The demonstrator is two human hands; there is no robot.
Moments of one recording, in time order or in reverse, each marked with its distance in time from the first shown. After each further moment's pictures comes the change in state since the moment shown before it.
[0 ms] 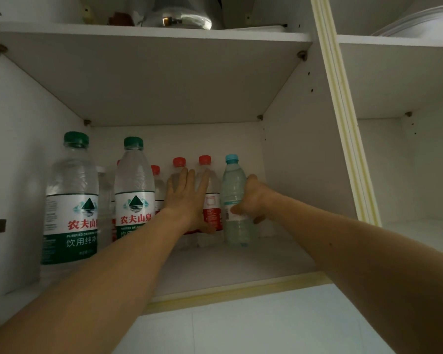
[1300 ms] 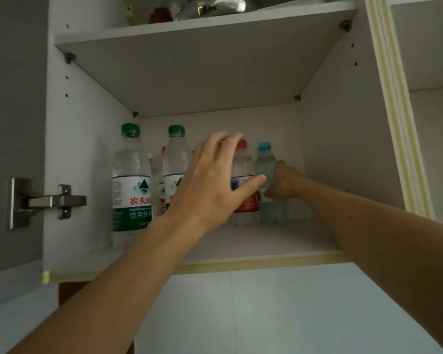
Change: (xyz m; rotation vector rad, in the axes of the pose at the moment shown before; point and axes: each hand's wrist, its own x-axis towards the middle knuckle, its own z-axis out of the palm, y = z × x) left_hand -0.102 0.003 -0.080 -0.470 0.542 0.134; right_hand 0.034 0.006 0.010 -0.184 0.031 -0.065
